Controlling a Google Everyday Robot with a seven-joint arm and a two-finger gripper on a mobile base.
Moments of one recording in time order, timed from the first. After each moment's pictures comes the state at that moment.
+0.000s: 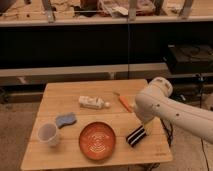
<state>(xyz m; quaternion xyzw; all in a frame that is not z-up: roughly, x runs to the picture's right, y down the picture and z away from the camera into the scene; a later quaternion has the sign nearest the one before) 0.167 0.141 0.687 -0.23 -0.05 -0.25 0.94</state>
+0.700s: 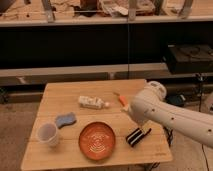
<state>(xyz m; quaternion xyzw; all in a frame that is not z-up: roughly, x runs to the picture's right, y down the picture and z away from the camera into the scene) 0.139 0.148 0.694 -0.21 -0.09 -0.34 0.91</state>
